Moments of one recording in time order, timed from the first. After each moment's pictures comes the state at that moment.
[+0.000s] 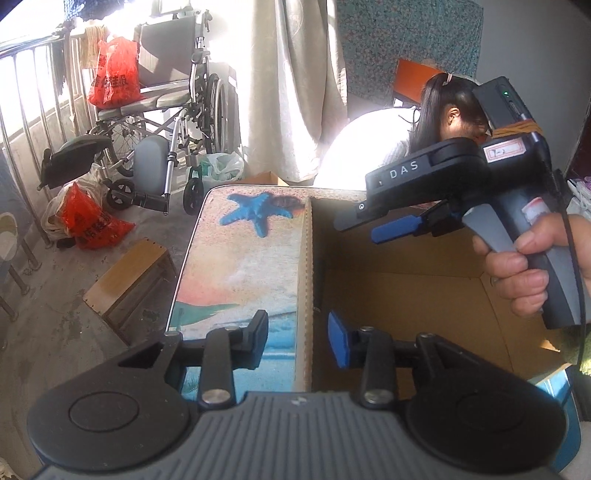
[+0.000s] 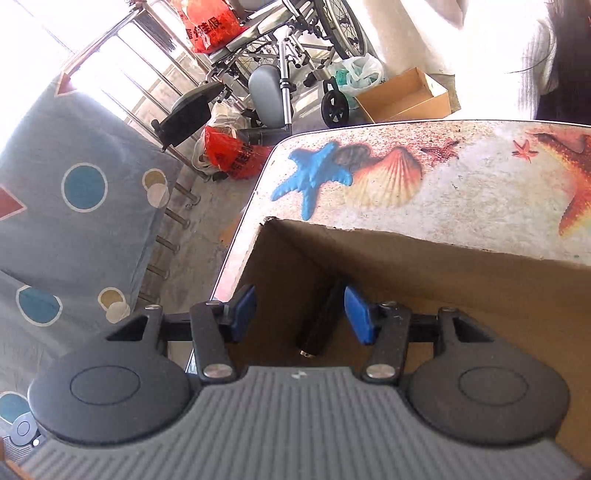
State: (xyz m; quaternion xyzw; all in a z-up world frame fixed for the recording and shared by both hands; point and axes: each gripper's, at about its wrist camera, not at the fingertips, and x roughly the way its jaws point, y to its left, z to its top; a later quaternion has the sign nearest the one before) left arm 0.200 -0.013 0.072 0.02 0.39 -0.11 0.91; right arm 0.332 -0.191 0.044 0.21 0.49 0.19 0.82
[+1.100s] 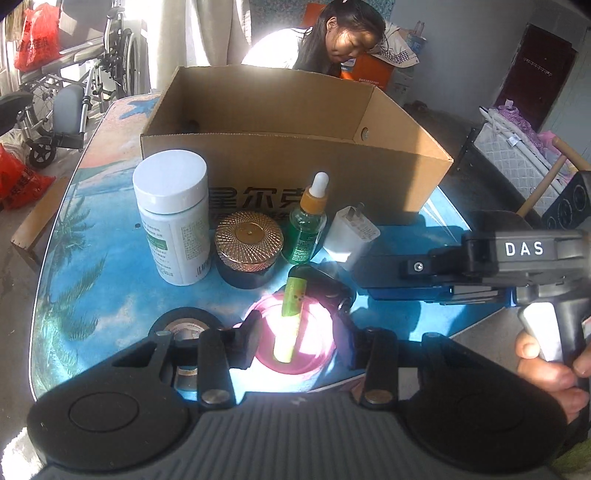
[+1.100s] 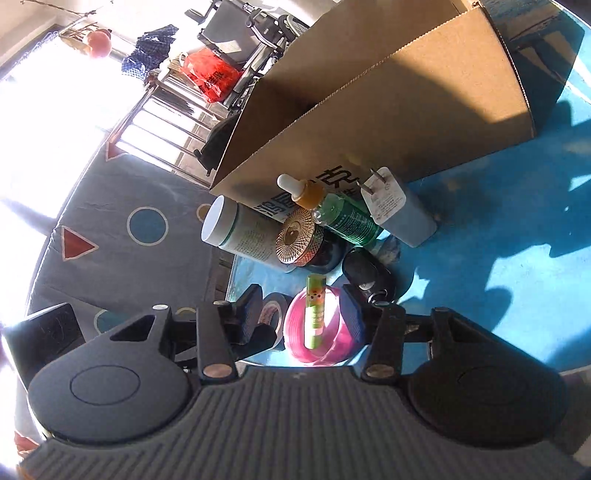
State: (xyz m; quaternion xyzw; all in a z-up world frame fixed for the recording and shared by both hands) left arm 0.044 -0.042 -0.004 0.03 0.45 -0.25 0.86; right arm -0.025 -0.236 -0.034 0.39 0.41 0.18 0.80
